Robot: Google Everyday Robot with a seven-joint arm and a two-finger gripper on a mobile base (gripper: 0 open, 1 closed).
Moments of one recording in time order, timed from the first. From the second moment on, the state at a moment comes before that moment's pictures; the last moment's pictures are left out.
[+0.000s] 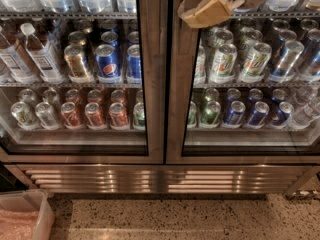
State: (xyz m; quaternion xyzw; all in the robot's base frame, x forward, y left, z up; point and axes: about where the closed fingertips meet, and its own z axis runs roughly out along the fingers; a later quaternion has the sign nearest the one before) arm 0.544 -0.062 1.047 -0.69 0.59 0.19 0.38
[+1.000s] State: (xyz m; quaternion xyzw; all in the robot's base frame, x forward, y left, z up) arm 0.545 -0.064 1.047 -0.68 0.60 0.17 0.40
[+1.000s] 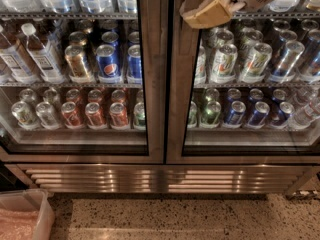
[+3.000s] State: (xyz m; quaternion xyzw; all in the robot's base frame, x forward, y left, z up) arm 0.544 -0.064 1.044 -0.67 0.60 0.17 0.40
